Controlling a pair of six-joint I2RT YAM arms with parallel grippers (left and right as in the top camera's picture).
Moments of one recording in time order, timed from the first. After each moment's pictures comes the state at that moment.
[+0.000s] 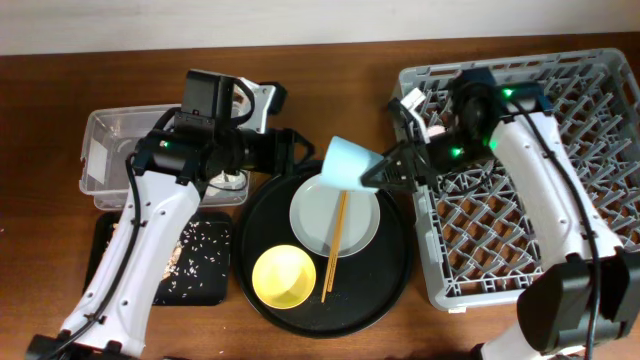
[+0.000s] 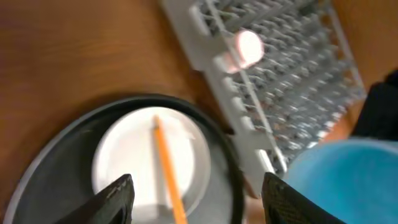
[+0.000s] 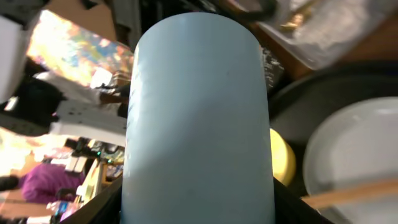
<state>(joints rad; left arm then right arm) -0.26 1.55 1.46 -0.83 0.57 -0.18 0.10 1.75 1.62 -1.48 -1.19 -0.60</state>
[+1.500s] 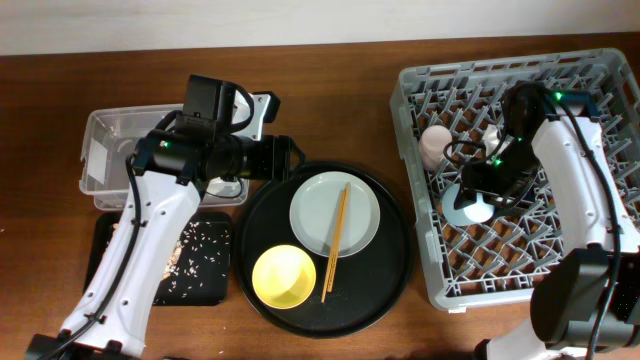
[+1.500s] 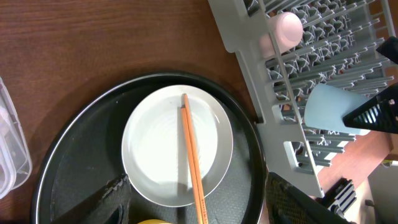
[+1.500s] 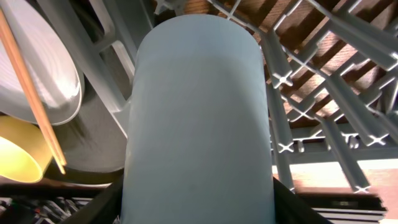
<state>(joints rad) -0.26 1.55 1.46 -0.92 0.47 -0.18 -0.10 1.75 1.54 -1.54 -0.18 0.08</state>
